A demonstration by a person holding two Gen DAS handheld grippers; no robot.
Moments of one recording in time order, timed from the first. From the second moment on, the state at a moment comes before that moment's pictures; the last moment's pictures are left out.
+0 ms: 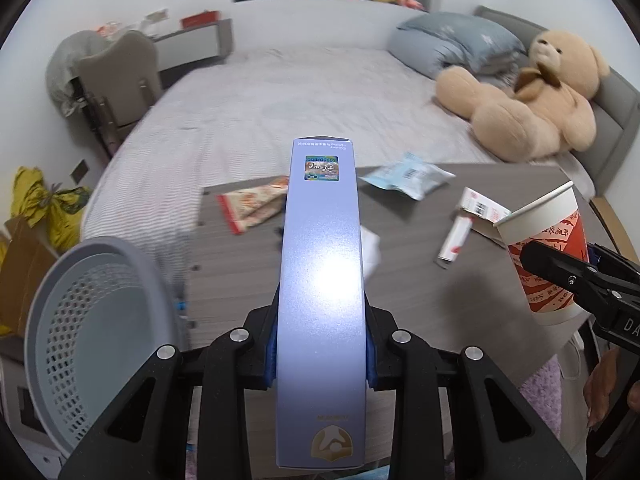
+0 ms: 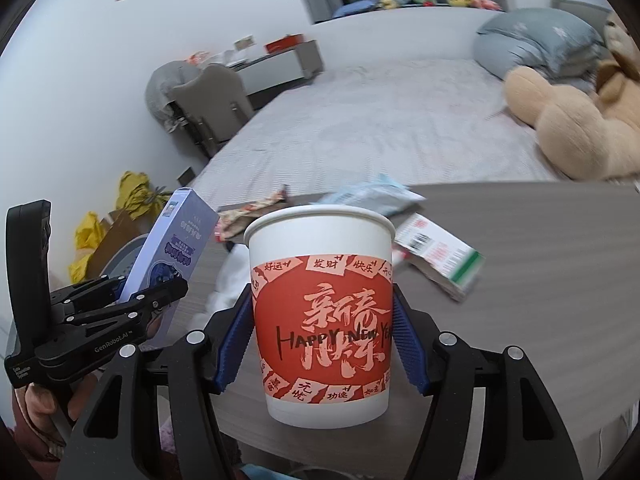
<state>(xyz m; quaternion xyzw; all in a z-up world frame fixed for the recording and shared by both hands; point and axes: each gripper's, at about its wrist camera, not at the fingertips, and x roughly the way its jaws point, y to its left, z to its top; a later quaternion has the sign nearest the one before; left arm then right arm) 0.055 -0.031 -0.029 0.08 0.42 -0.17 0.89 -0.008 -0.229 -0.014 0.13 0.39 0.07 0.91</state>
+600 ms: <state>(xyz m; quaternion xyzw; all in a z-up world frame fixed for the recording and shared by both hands) 0.059 0.168 -0.048 0.00 0.44 0.04 0.90 0.081 -0.005 -0.014 0.04 0.41 0.28 0.87</state>
